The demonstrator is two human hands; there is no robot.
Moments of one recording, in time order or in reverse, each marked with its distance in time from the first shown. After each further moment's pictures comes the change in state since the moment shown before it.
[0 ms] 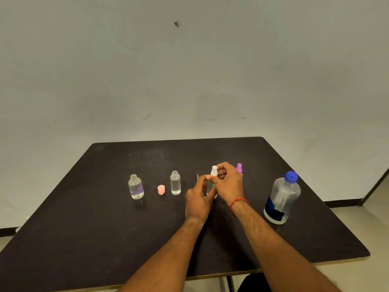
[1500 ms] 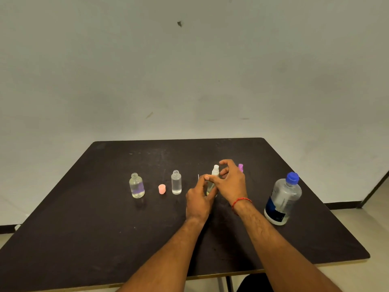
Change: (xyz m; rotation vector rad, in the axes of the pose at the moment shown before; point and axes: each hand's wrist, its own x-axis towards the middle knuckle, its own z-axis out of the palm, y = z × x) left_hand 0.000 -0.002 0.000 -0.009 0.038 -0.001; right_hand -0.002 -0.008 -0.007 -0.097 -0.022 -0.018
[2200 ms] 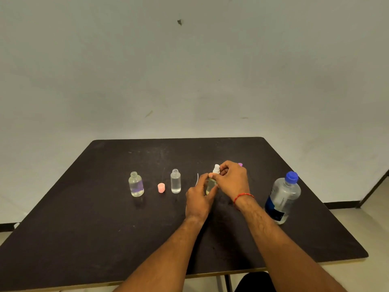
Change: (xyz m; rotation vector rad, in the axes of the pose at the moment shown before) left_hand 0.001 0.000 0.000 0.055 -0.025 0.009; right_hand 0.003 -0.011 -0.009 -0.159 0.000 0.014
